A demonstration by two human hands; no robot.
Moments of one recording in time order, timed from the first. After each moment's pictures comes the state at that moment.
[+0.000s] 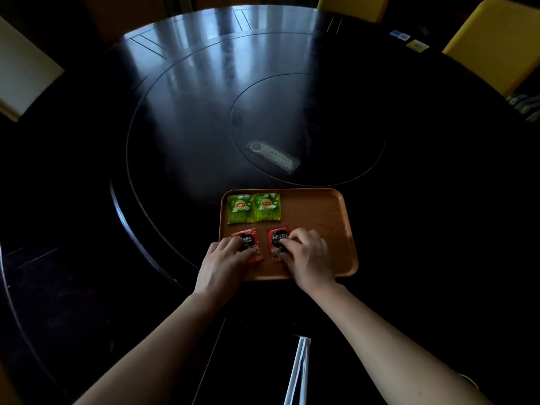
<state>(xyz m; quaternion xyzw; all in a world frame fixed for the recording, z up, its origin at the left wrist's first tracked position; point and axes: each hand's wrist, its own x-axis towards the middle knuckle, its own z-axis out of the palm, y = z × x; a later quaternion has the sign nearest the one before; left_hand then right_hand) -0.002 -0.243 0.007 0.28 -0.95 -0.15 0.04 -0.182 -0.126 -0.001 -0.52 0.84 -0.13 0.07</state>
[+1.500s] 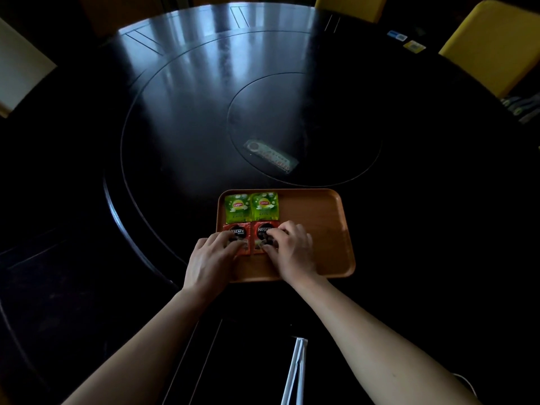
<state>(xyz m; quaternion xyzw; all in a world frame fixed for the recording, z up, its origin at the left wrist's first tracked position) 0.000 -0.258 0.006 0.31 -0.94 -0.14 0.07 -0.170 -0.157 -0.002 -0.48 0.85 -0.18 0.09</state>
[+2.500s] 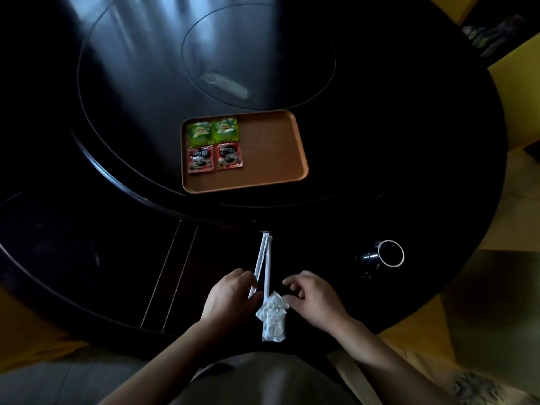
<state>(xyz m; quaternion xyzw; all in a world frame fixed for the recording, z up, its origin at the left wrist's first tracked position) 0.084 -0.006 -0.004 0.34 -0.87 -0.36 -0.07 -0.070 0.145 -0.013 -0.37 0.83 -0.21 0.36</state>
